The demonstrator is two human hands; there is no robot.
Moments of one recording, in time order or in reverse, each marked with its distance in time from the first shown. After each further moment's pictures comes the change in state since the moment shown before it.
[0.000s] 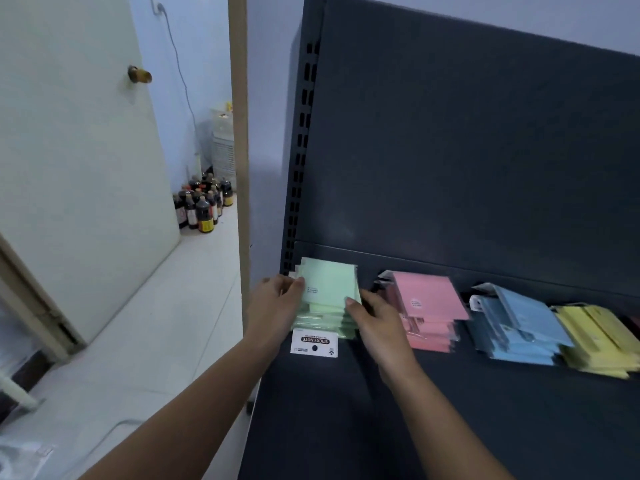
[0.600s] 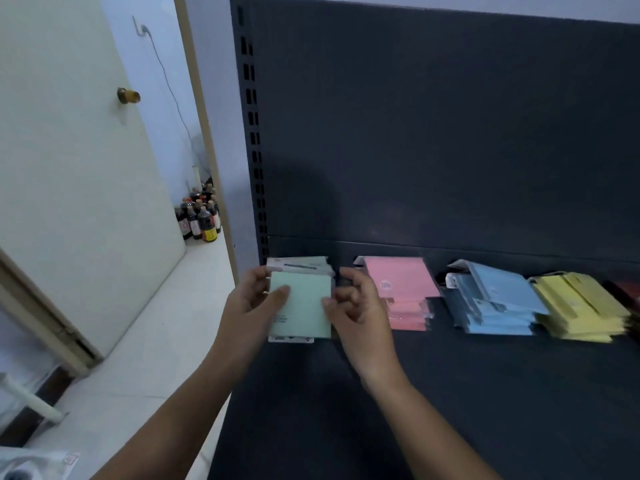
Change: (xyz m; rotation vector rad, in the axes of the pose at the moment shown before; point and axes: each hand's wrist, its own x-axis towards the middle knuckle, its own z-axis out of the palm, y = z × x) left_hand -0.060 0.027 -0.010 -0.324 -0.178 0.146; right_hand -0.036 -0.008 -0.020 0.413 -0.027 -0.154
